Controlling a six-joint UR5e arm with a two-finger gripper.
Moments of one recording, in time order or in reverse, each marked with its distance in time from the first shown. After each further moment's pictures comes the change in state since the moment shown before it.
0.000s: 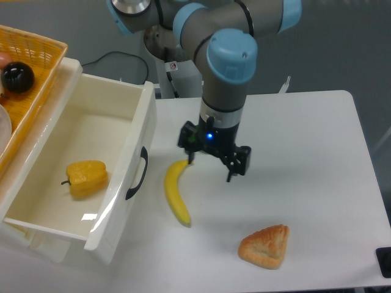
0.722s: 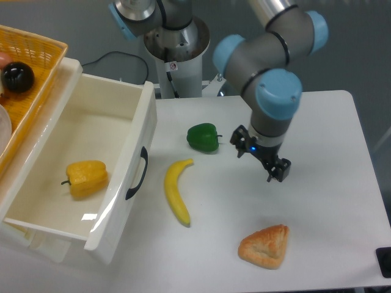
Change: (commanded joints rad) arm 0.140 -0.127 -0.003 -0.005 0.012 0.391
